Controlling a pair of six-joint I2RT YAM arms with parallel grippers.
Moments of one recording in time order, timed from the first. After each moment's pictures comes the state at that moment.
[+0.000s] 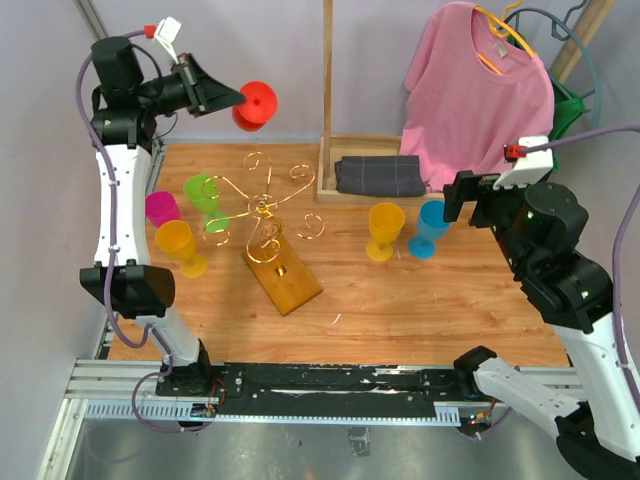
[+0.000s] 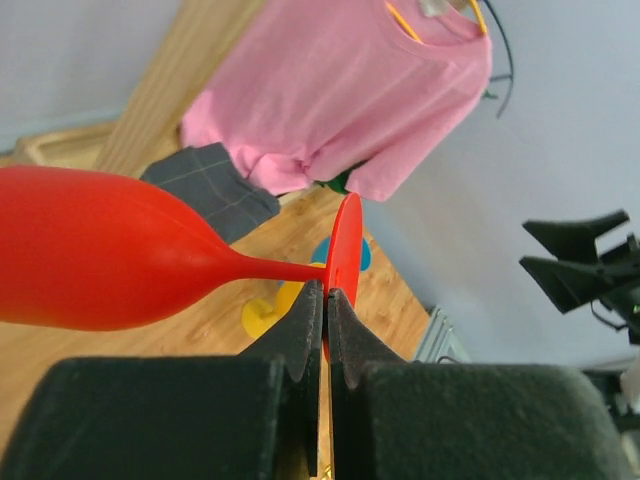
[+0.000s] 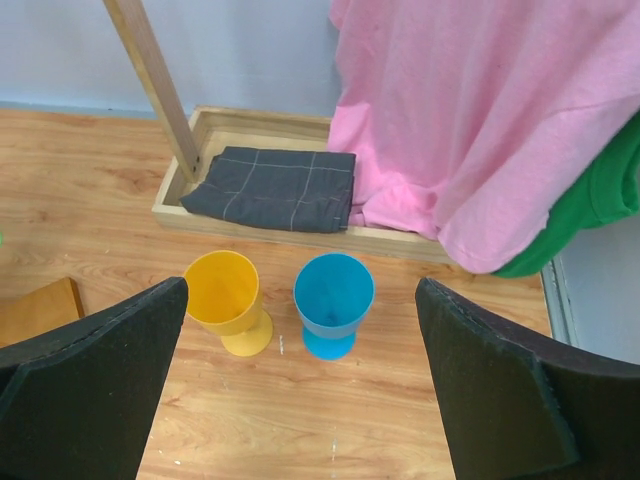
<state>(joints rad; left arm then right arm) 0.14 1.73 2.11 -0.54 1.07 -0.59 0.51 0.84 1.40 -0.71 0.41 0.07</state>
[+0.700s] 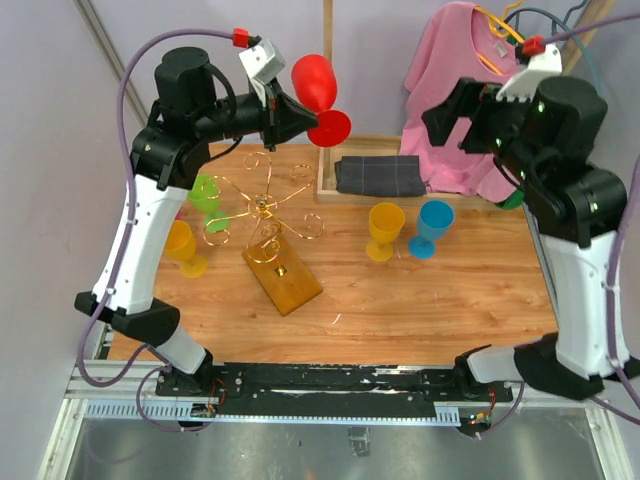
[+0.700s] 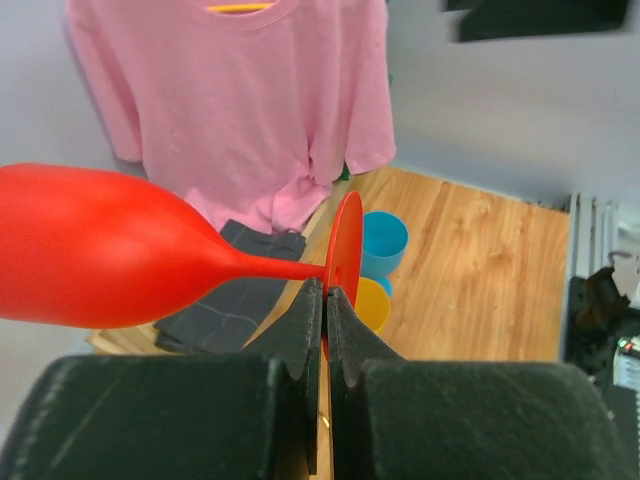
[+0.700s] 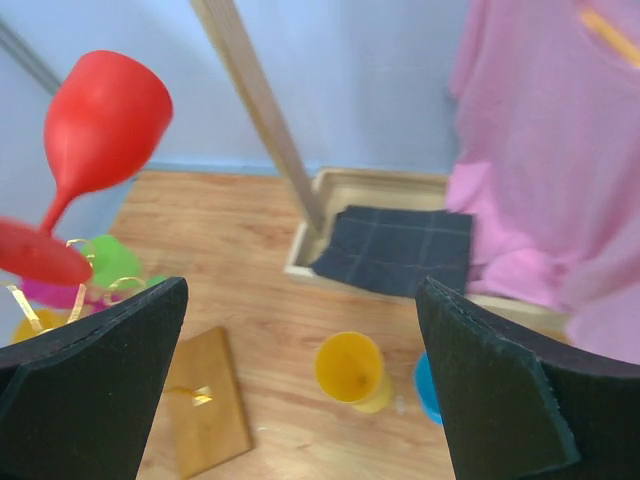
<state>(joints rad) -0.40 1.61 2.21 -0.69 0.74 0.06 0.41 1.30 2.11 -0.94 0.15 0.25</state>
